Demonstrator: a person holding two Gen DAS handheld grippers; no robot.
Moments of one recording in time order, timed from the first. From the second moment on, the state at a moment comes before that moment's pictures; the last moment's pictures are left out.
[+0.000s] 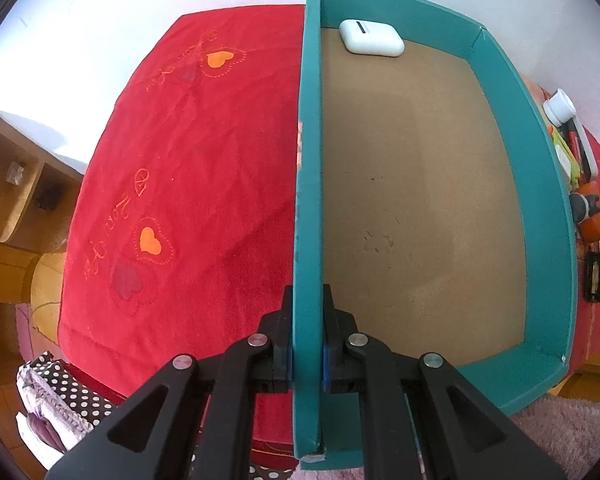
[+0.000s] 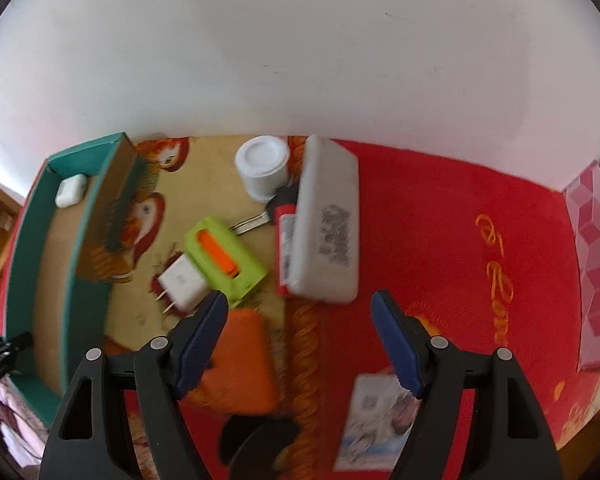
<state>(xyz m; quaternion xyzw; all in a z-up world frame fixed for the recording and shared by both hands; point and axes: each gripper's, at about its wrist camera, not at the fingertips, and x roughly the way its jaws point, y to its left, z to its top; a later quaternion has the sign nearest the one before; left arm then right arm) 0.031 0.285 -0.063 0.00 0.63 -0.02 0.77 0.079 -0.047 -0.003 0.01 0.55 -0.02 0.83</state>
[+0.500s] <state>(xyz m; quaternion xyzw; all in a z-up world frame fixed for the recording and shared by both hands) 0.028 0.281 -0.061 0.00 0.63 -0.01 0.78 0.117 -0.077 -0.039 0.05 0.58 0.03 0.81</state>
